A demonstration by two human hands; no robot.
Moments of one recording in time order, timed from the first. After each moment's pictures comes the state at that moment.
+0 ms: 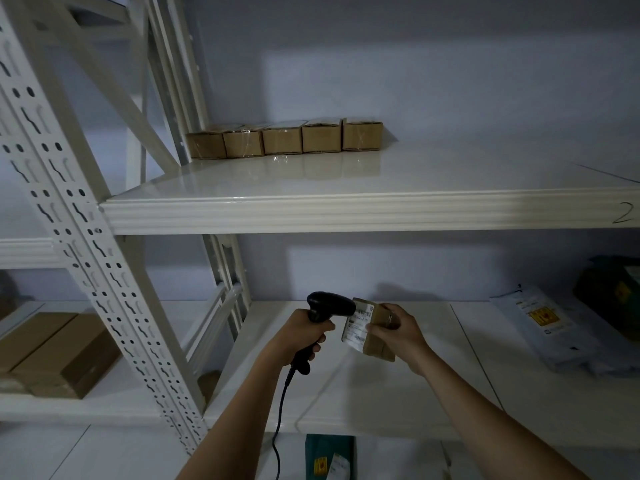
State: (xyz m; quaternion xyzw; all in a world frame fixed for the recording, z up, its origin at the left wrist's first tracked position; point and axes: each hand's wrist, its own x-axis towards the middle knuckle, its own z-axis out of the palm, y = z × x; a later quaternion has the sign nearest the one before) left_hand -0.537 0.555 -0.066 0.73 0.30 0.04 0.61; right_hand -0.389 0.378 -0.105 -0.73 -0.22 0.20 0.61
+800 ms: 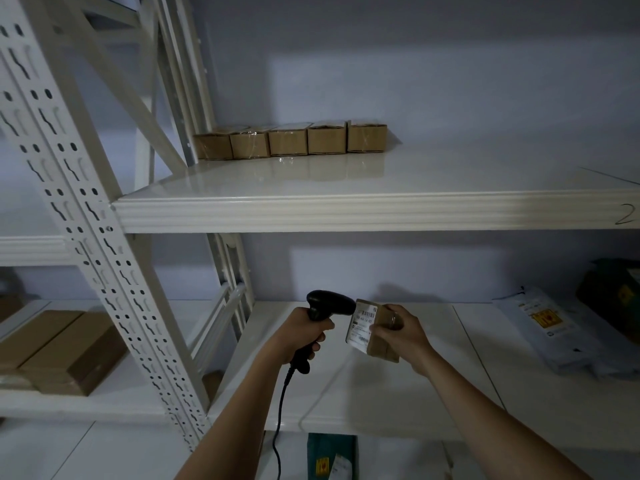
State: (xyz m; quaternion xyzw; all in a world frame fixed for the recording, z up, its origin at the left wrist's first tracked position) left_hand -0.550 0.553 -0.053 0.72 0.31 0.04 0.62; right_hand -0.392 0.376 -0.104 -0.74 -0.22 0.20 0.60
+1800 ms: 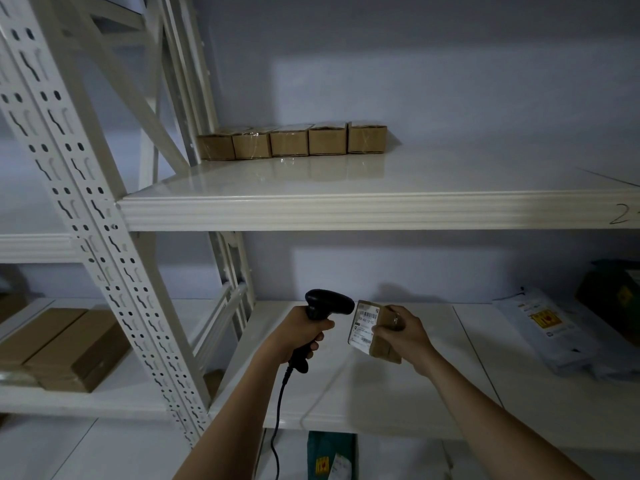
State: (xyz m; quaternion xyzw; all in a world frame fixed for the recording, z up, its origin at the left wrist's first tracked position) left_hand -0.559 0.545 -0.047 0.72 0.31 0.06 0.62; right_hand -0.394 0.369 -0.104 -0.75 -0.23 0.19 0.59
